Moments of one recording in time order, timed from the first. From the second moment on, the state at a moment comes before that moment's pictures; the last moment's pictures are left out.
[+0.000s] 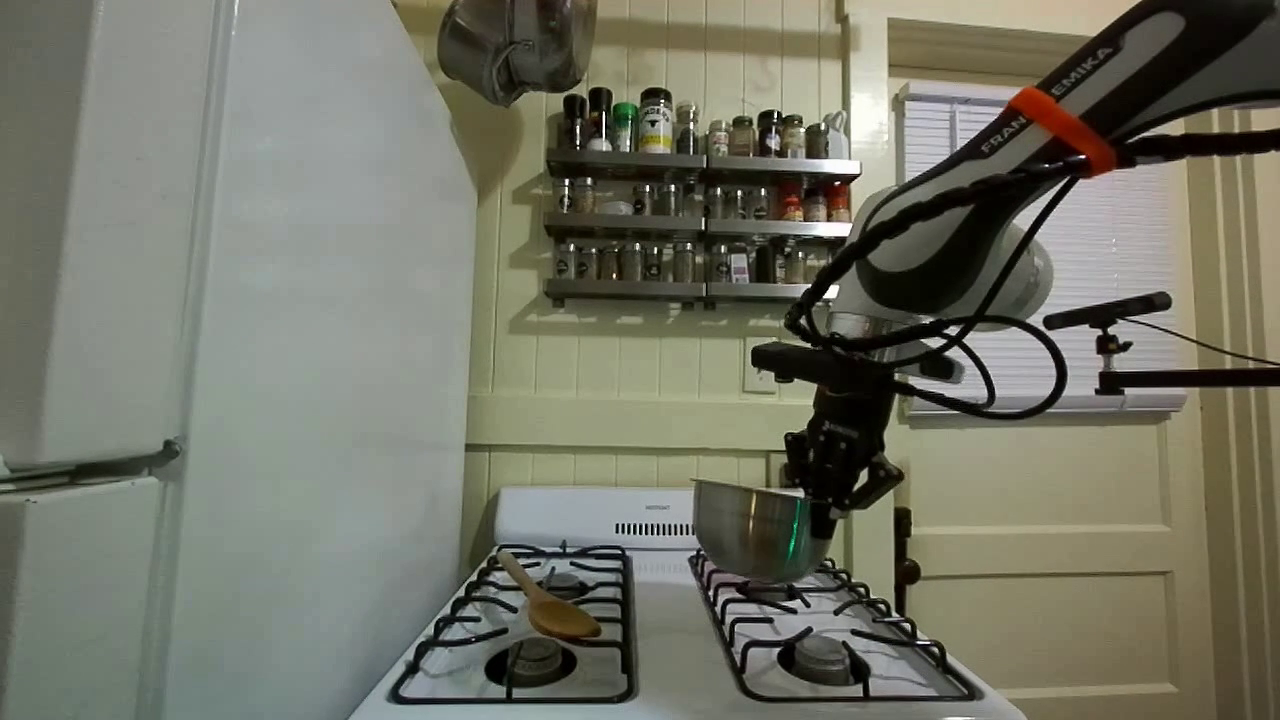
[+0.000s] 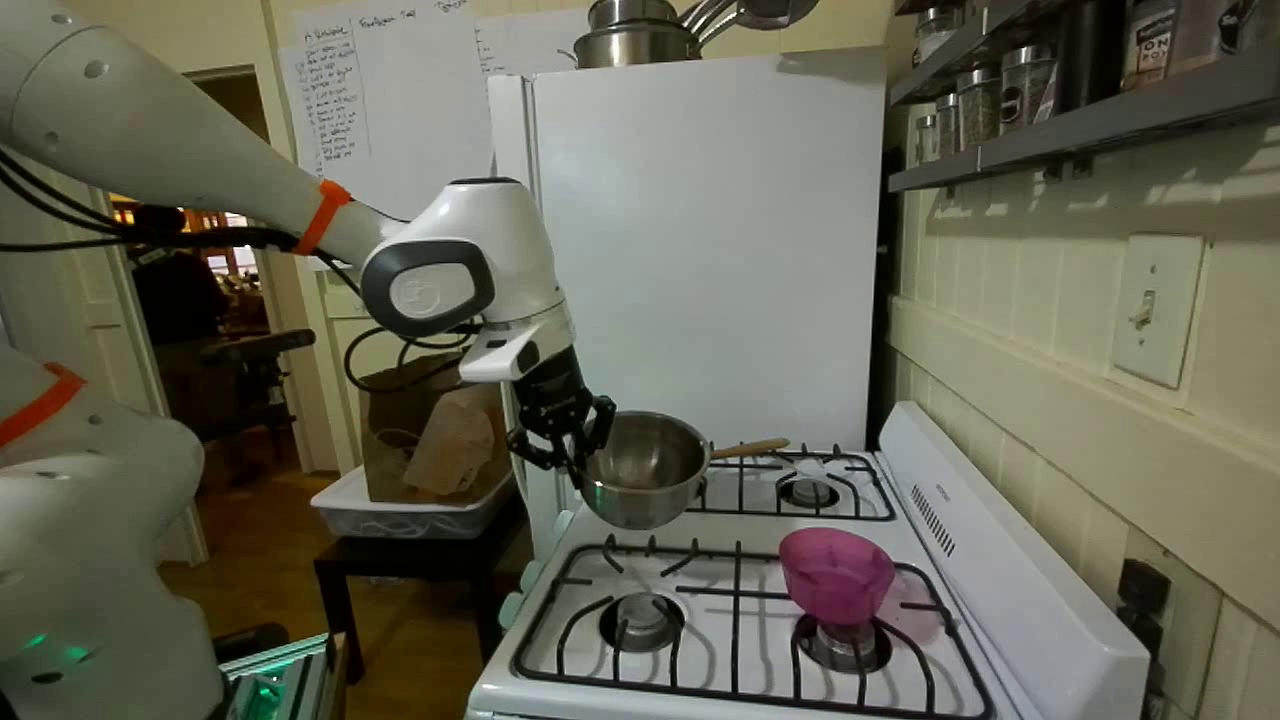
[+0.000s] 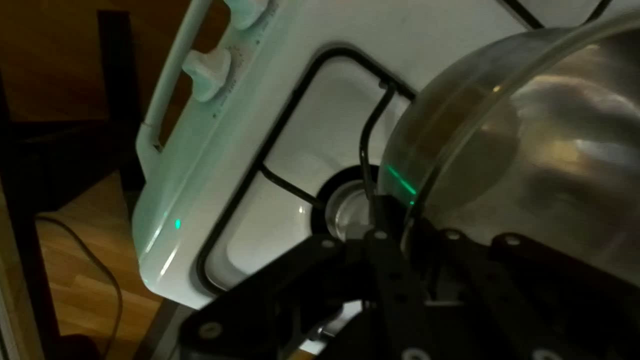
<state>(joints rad) -0.01 -0.56 0.15 -2.75 0.21 2.42 1.55</state>
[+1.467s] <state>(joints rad) -0.12 -0.53 0.26 -2.76 0.09 2.33 2.01</state>
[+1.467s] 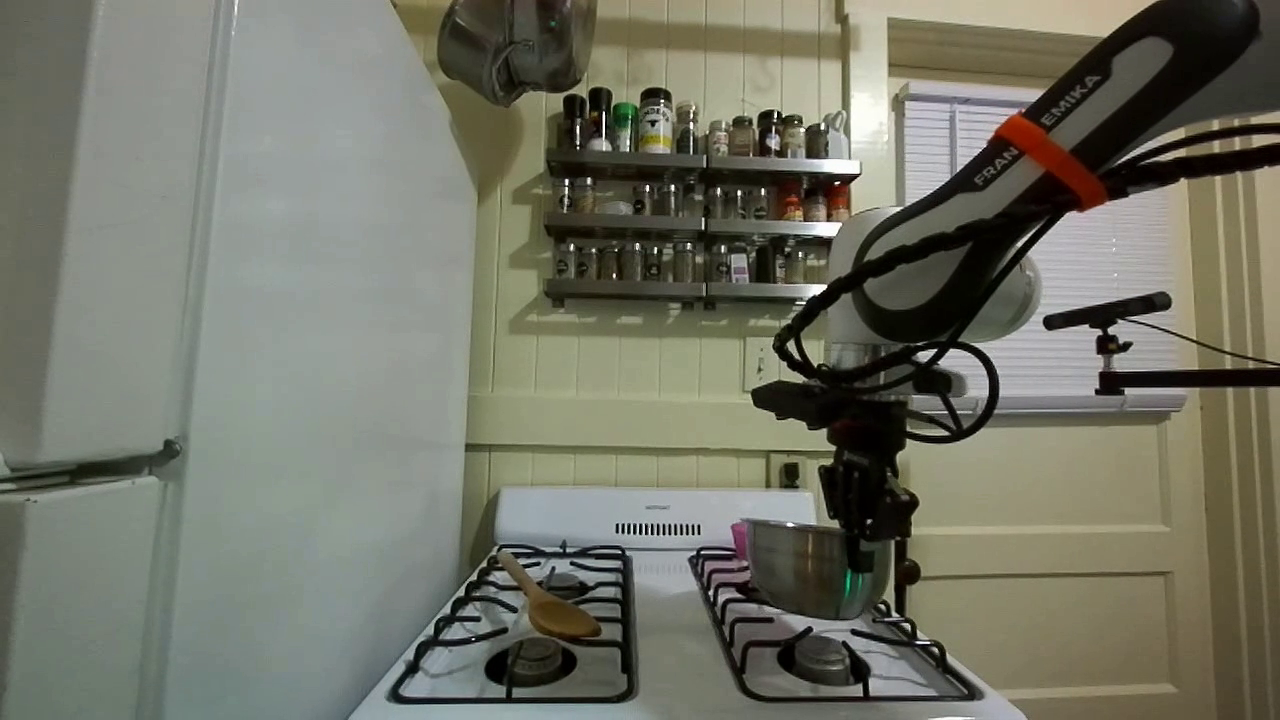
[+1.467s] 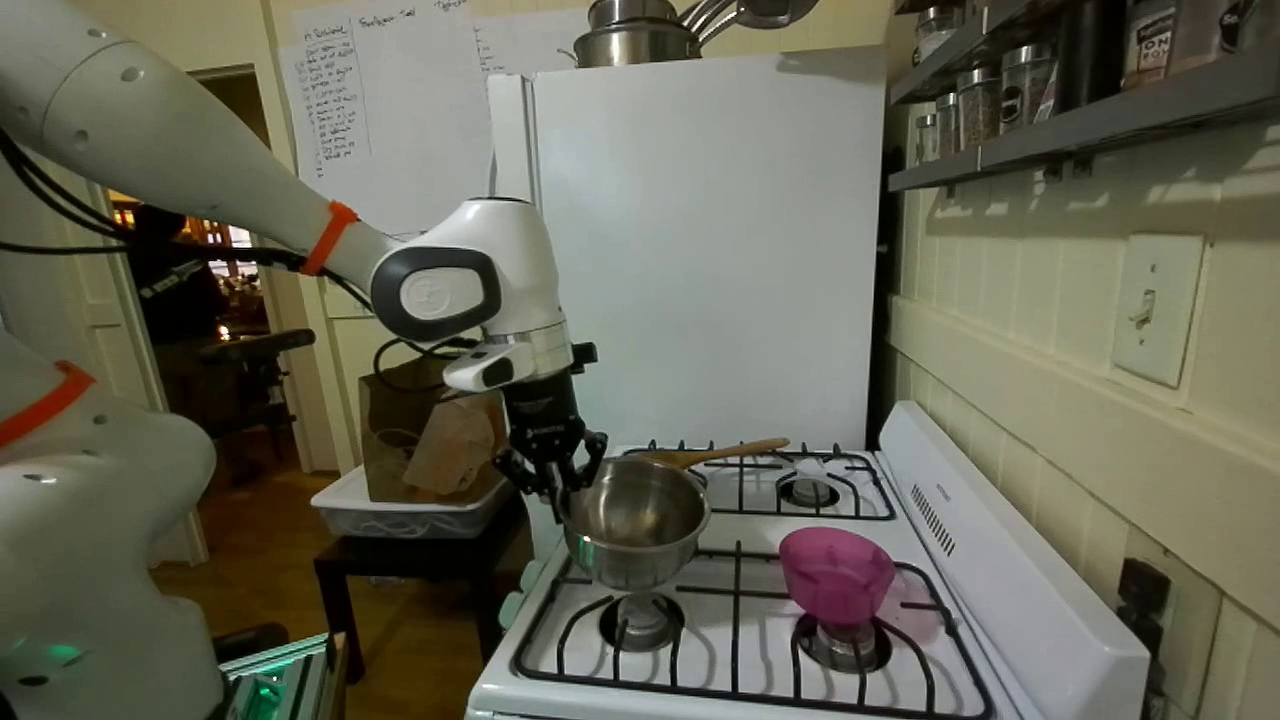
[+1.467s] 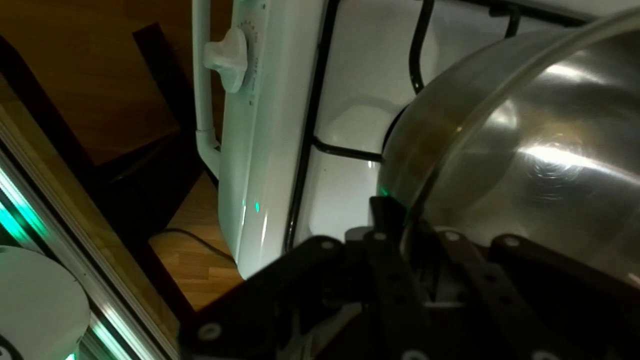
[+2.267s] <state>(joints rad) -0.12 -0.50 0.25 -2.75 -0.03 2.33 2.10</state>
